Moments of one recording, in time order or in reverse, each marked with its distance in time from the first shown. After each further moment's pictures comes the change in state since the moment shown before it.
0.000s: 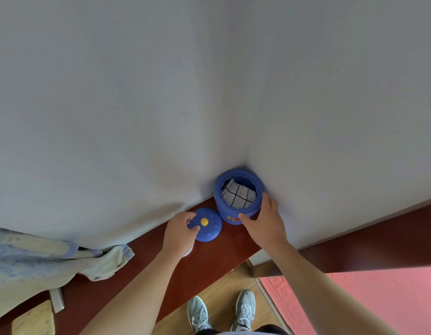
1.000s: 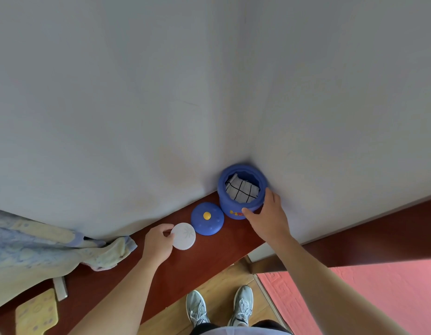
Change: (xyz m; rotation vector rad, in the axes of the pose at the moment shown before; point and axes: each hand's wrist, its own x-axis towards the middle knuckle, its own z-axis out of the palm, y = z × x) left_hand -0.018 -0.079 -0.019 -0.066 0.063 -0.194; right_hand 0.000 -0.004 0.000 -0.031 0.005 -0.007
